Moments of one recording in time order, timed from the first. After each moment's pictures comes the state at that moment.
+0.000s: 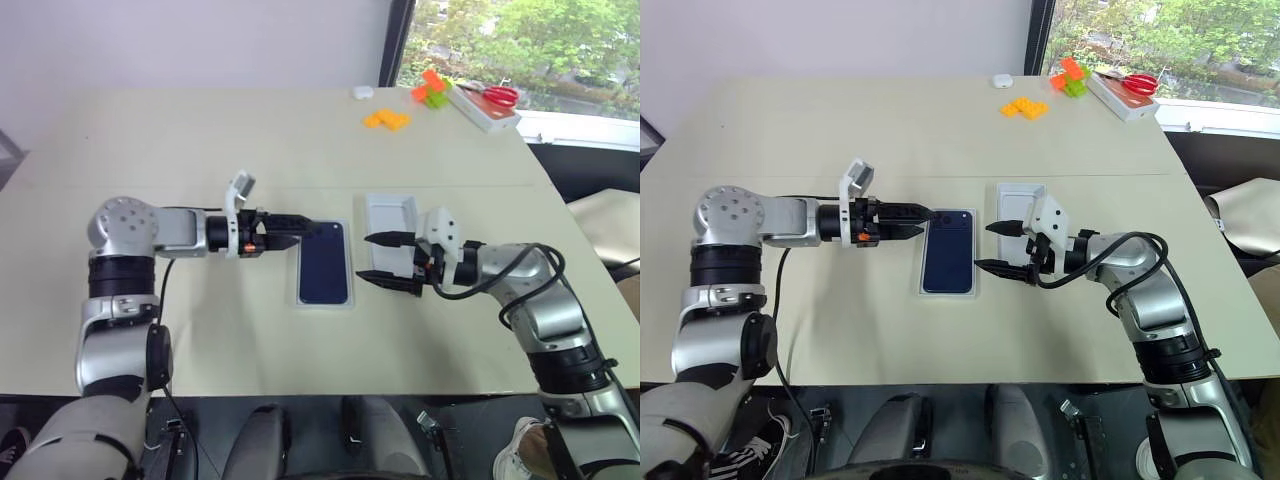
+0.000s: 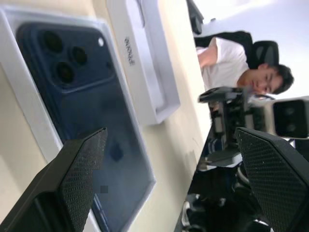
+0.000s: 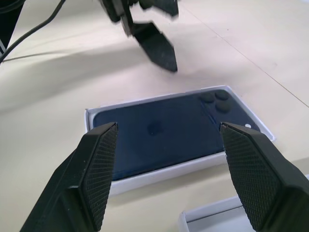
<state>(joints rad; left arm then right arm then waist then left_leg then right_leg) -0.88 0.47 0.24 0.40 -1.07 1.58 -0.43 -0.41 -0.60 0.07 -0.11 0.36 0.36 1.08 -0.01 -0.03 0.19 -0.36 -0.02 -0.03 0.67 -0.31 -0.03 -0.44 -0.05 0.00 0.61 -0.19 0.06</state>
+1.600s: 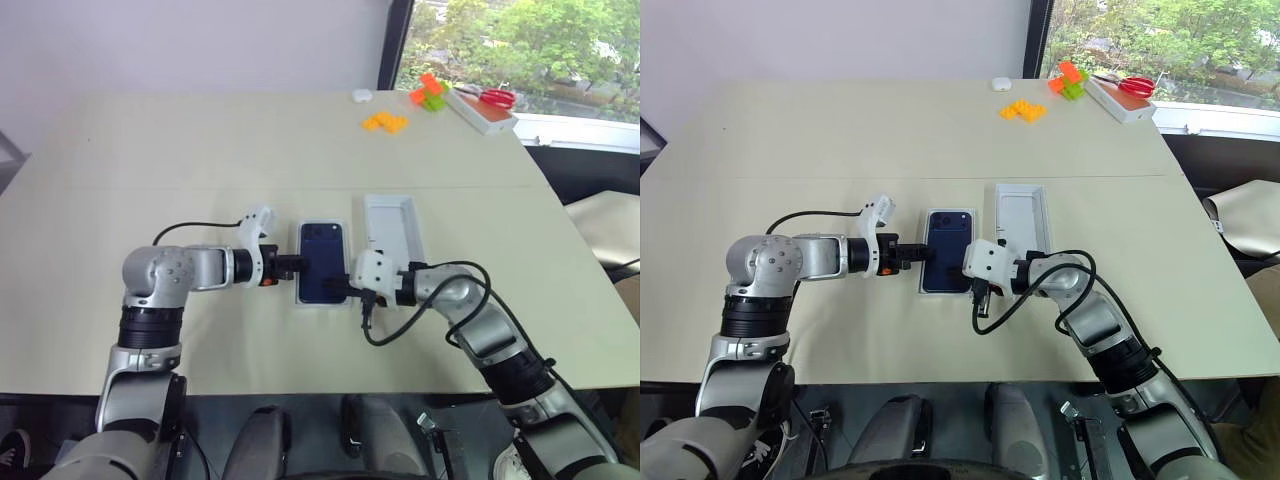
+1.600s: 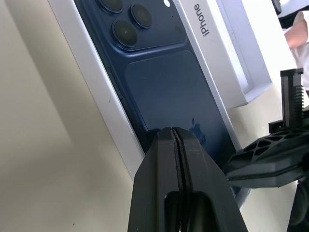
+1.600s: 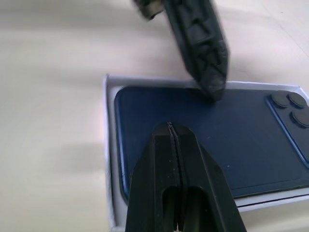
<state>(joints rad) -0.63 0.36 0.09 0.03 -0.78 1.36 -0.39 -0.41 -0.47 0.31 -0.06 0.09 0.20 0.94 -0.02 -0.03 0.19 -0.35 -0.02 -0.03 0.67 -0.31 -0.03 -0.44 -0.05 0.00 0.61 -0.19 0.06</state>
